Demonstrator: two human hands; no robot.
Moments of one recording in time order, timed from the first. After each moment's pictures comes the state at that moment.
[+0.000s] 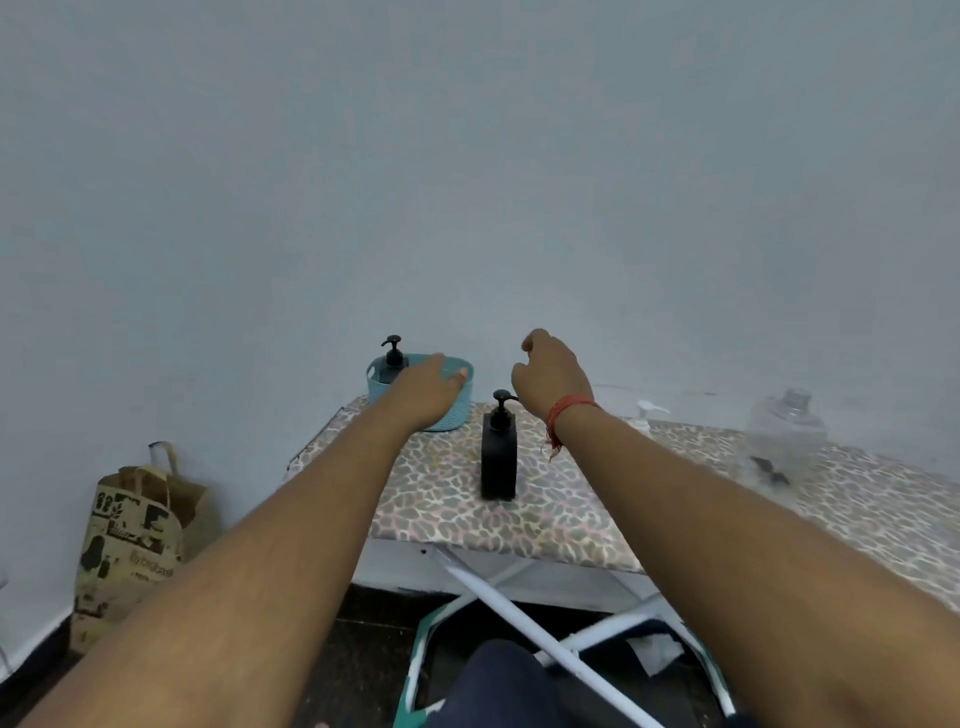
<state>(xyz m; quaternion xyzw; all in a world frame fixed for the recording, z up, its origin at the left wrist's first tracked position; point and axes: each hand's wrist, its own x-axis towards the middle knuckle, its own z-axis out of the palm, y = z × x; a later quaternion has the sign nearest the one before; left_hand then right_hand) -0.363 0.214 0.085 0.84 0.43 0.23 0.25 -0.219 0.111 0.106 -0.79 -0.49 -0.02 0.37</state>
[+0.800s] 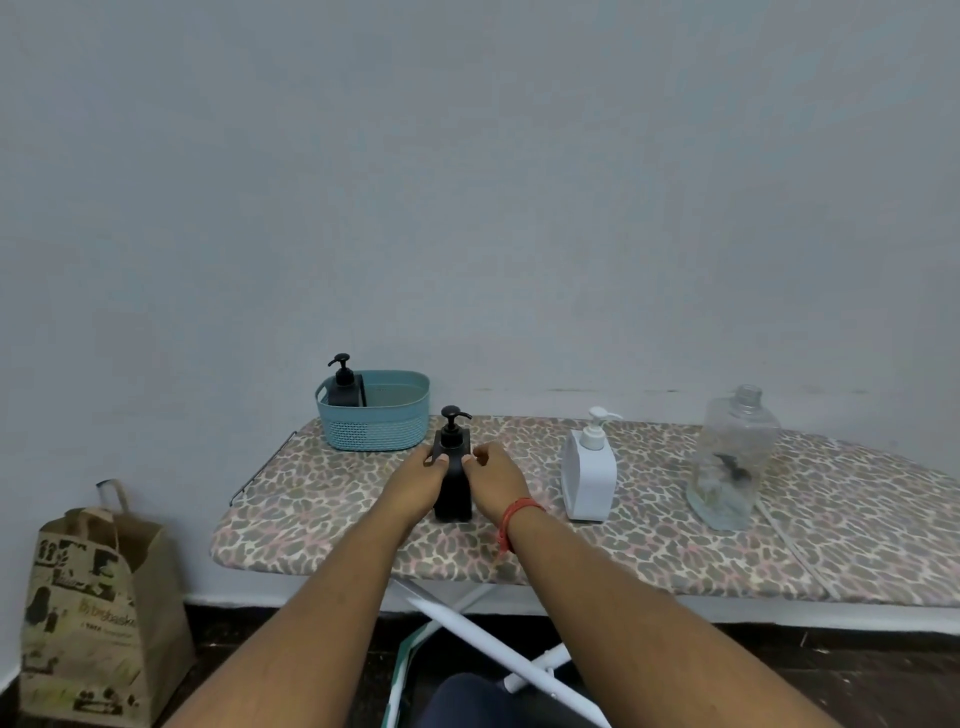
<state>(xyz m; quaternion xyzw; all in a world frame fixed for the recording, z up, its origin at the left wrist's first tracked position) -0.310 0.193 -0.012 0.70 0.44 0.24 0.51 -0.205 0.119 -0.009 -0.75 -0.37 0.24 0.49</state>
